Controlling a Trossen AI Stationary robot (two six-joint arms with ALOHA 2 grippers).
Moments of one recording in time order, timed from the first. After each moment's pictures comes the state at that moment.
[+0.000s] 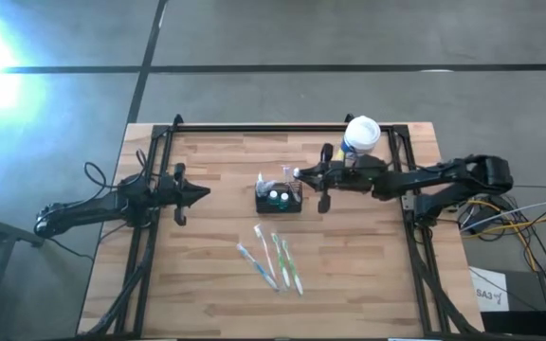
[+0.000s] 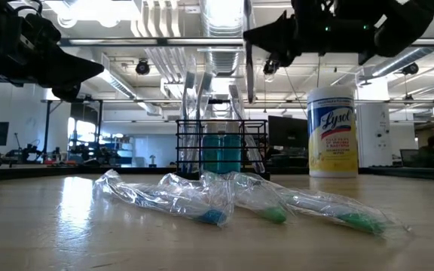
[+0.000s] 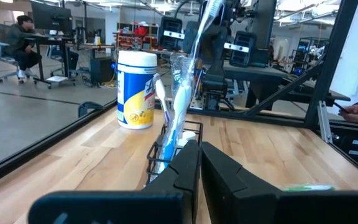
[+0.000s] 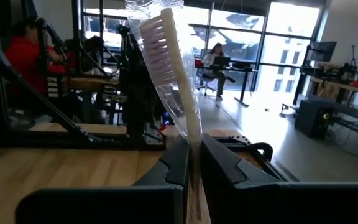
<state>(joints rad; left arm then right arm) 0.19 0.10 0.03 0.06 0.05 -0.10 -0.15 1.36 0.56 0.88 -0.05 -0.06</state>
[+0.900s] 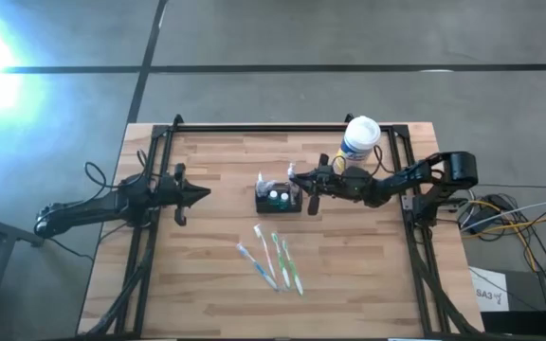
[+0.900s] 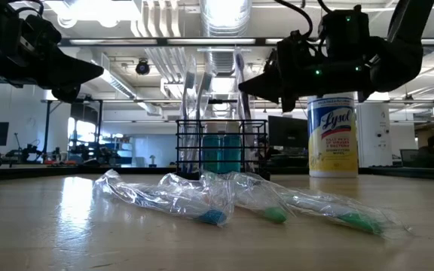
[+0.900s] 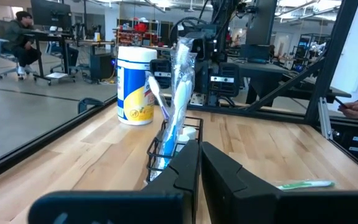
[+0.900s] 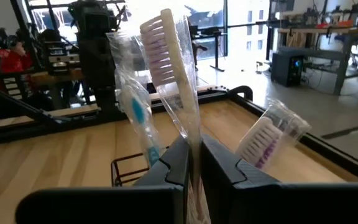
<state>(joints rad) 0.19 0.10 0.03 0.04 0.05 -0.10 -0.15 1.64 0.47 1.16 0.11 0.12</state>
